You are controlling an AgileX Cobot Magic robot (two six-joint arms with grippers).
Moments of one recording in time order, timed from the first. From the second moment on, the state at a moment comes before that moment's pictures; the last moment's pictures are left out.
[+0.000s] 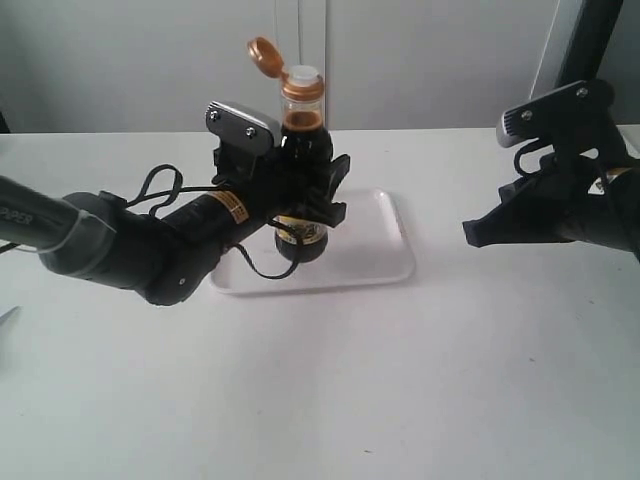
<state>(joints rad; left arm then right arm) -0.63 2.04 -1.07 0.12 -0.92 -0.07 0.24 1.41 -0.70 0.25 -0.05 -0.44</state>
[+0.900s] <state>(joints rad) -0.60 2.13 -1.14 0.07 -0.92 -0.03 0.24 1.41 -0.70 0.25 -0.07 -0.44</state>
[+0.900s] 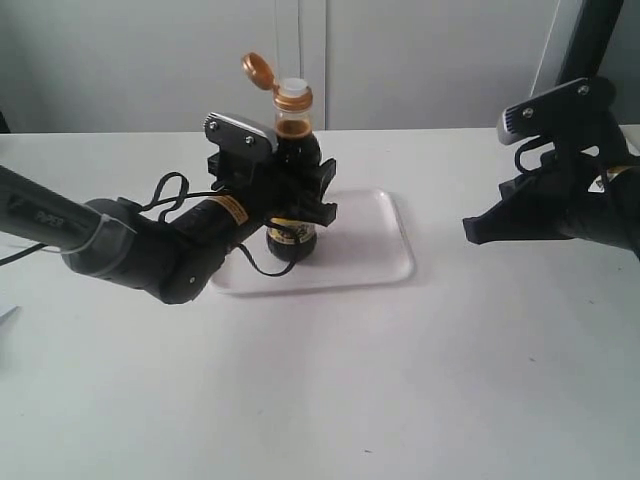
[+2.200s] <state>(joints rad) -0.60 2.12 -1.16 0.04 -0.94 -0.03 0.24 1.41 -0.70 0.25 -0.08 -0.44</state>
